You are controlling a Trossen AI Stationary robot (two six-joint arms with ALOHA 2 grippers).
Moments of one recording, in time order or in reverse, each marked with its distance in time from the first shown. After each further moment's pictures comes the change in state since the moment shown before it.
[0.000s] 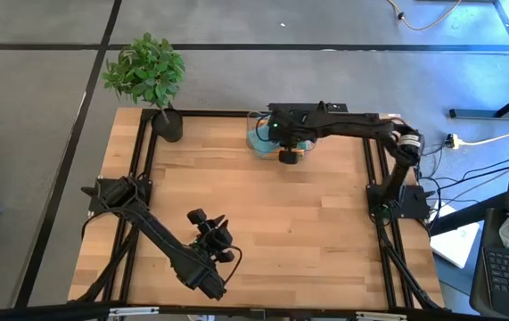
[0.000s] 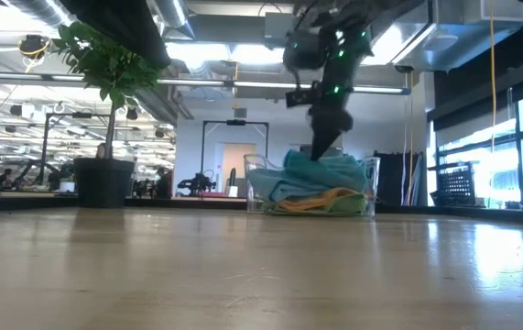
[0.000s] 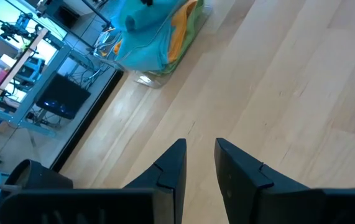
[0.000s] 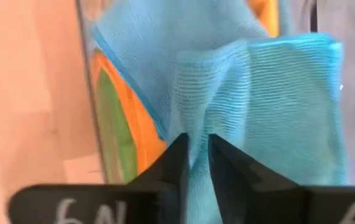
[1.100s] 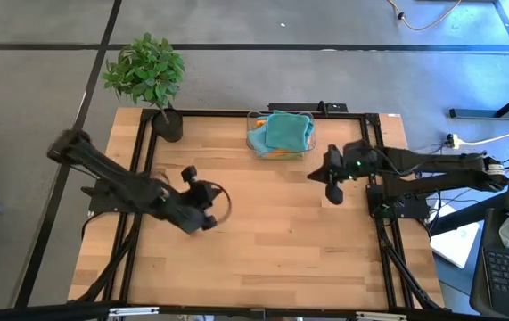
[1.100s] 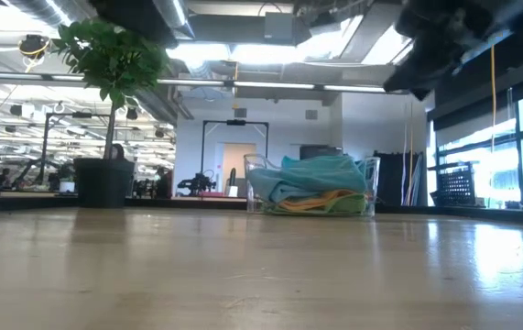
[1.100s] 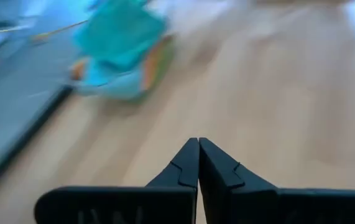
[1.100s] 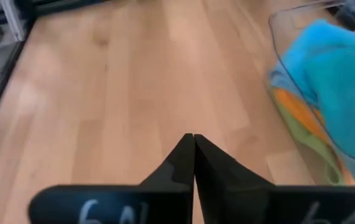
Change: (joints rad) left arm 0.215 -0.718 -0.573 0.782 0.194 0.742; right arm 0.268 -0.945 -0.777 0.414 -0.357 0.518
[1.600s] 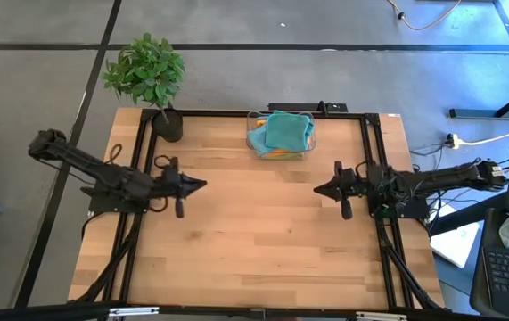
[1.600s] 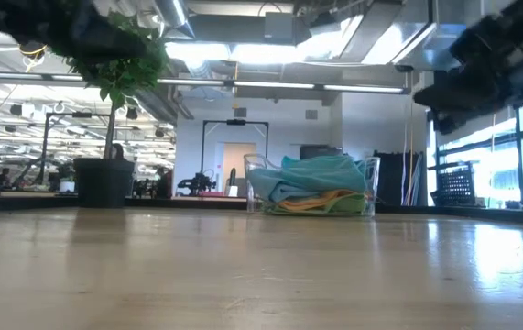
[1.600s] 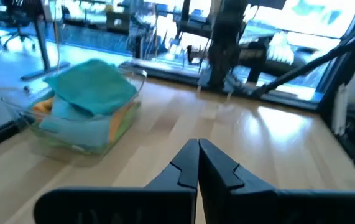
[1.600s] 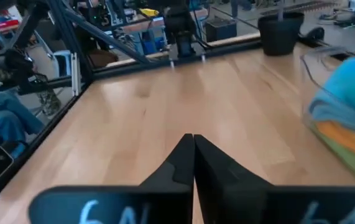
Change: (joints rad) left arm 0.109 -0.672 -0.744 0.873 0.221 0.331; right arm 0.152 -0.345 -0.559 0.646 0.089 0.059
